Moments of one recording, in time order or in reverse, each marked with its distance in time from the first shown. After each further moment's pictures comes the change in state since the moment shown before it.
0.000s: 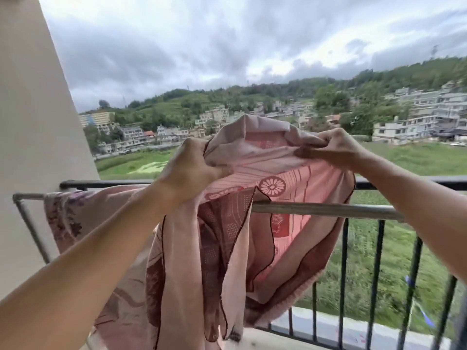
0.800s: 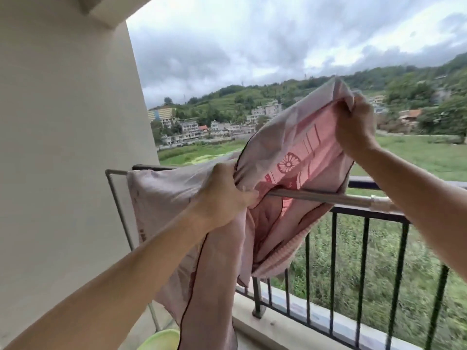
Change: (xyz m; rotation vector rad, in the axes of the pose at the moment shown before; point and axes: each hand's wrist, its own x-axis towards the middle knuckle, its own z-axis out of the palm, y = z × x) left_hand -0.112 0.114 0.031 0.053 0.101 -0.124; right_hand -0.046 -0.067 -0.057 0.254 0.517 -0.031
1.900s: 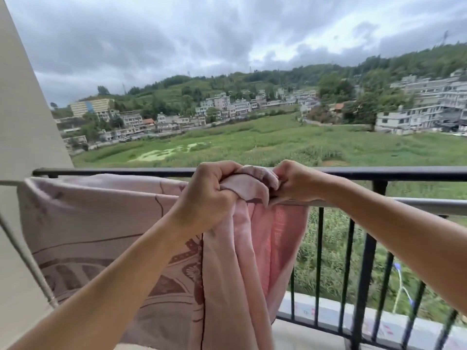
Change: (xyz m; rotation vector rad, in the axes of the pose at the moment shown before) left_hand 0.006 0.187 0.201 -0.400 -0.202 0.132; right_hand -0.019 0.125 -0.234 -0.260 -1.082 -0.039
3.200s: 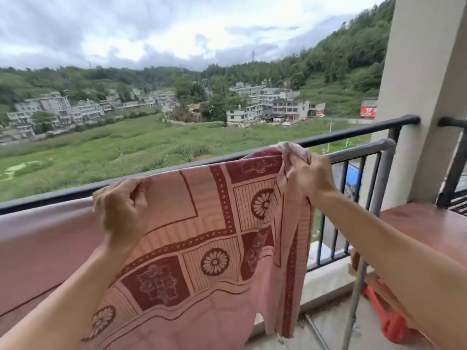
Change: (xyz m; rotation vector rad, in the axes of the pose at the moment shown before) left_hand 0.051 -0.052 0.137 0.180 0.308 0.206; right_hand -0.252 0.064 -0.056 0.266 1.265 0.666
